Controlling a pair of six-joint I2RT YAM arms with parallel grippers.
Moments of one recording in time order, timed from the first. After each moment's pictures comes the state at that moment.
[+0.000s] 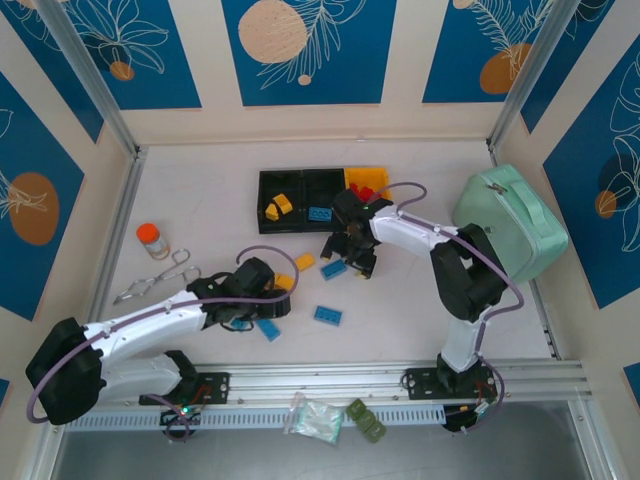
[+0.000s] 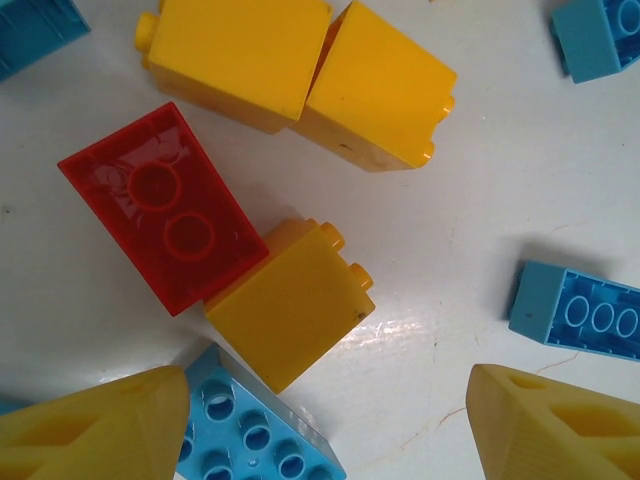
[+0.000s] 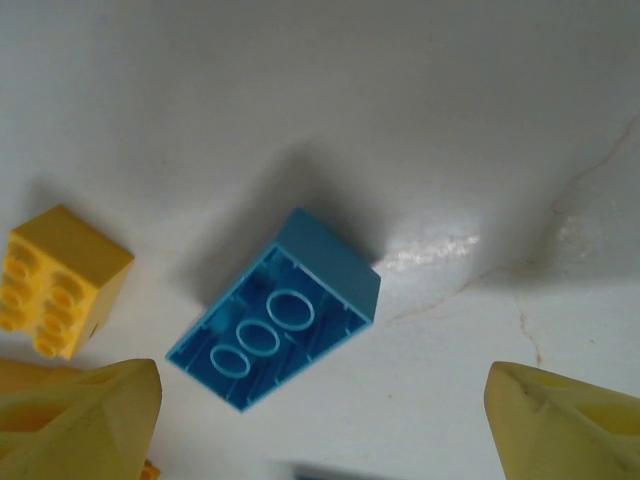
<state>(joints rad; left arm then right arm) -0.83 1.13 0.61 -0.55 -0.01 -0.87 0.60 1.84 1.29 -0.84 -0.18 1.01</state>
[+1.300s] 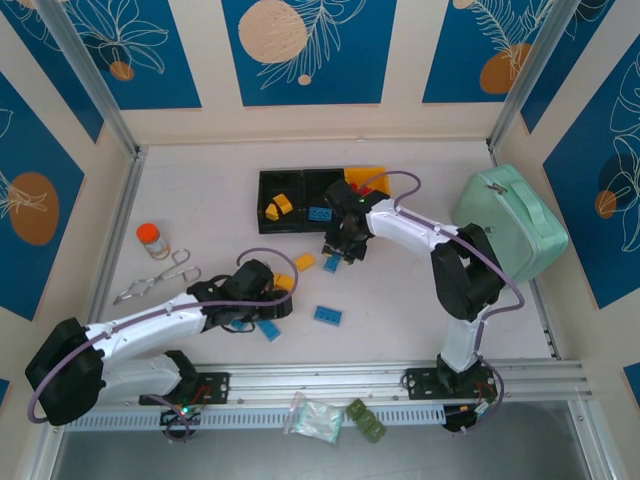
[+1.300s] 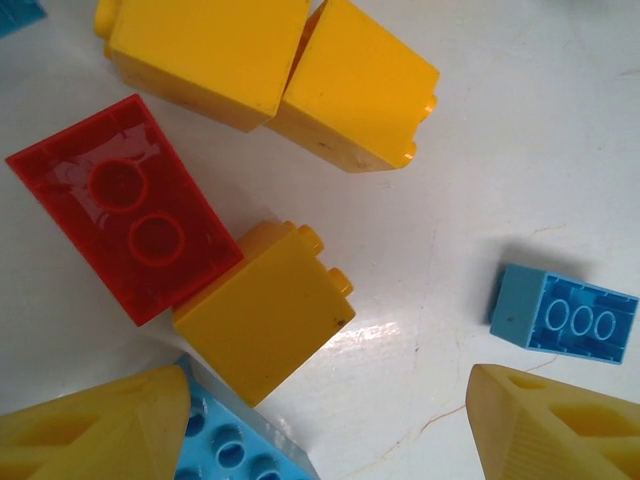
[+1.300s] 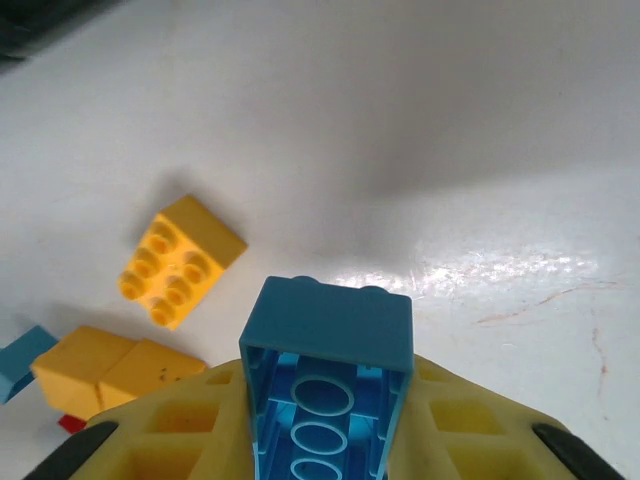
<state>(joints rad) -0.83 1.13 0.57 -0.47 0.02 -0.89 0.62 1.84 1.40 -0.87 -0.17 0.94</state>
